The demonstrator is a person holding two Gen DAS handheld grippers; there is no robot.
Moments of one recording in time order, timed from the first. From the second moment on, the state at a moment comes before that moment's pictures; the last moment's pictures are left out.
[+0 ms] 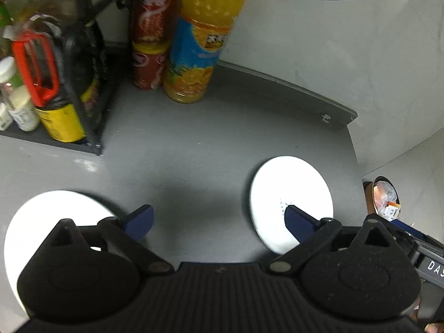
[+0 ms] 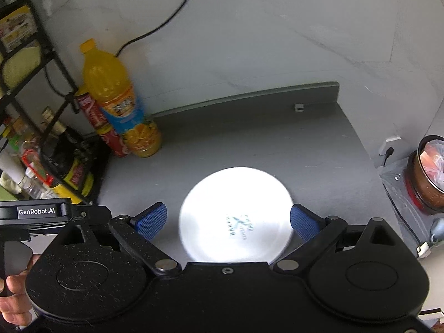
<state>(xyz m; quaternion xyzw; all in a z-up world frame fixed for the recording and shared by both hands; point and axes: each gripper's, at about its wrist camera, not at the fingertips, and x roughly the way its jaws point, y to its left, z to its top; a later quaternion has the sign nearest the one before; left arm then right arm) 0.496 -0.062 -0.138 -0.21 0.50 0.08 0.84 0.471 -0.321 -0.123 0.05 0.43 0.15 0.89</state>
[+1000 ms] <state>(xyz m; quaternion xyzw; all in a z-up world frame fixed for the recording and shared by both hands) 0.566 -0.090 -0.214 -0.26 0.55 0.08 0.79 0.550 -0.382 -0.223 0.11 0.53 0.15 0.83</state>
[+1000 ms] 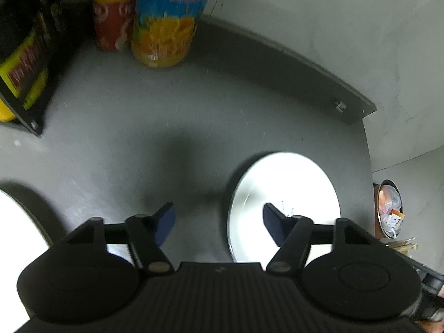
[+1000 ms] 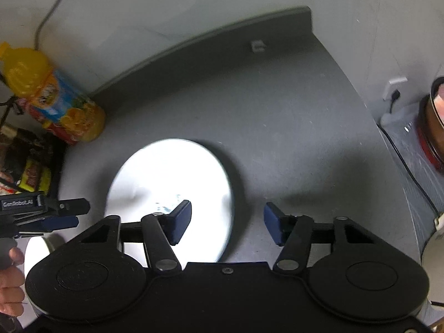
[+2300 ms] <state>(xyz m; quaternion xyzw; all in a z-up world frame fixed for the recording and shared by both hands) 0.586 -0.078 -0.242 -0.33 0.55 0.05 0.76 0.576 -0.359 -0.203 0.13 0.54 0.22 0.80</state>
